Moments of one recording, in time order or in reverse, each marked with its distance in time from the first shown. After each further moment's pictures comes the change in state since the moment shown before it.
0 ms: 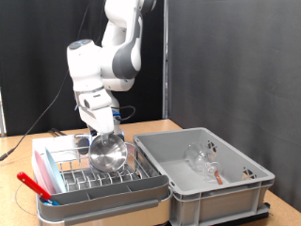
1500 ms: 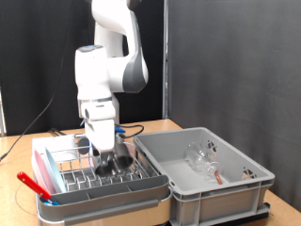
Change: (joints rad) arm -0.173 0.378 0.221 0.266 -0.294 0.323 0.434
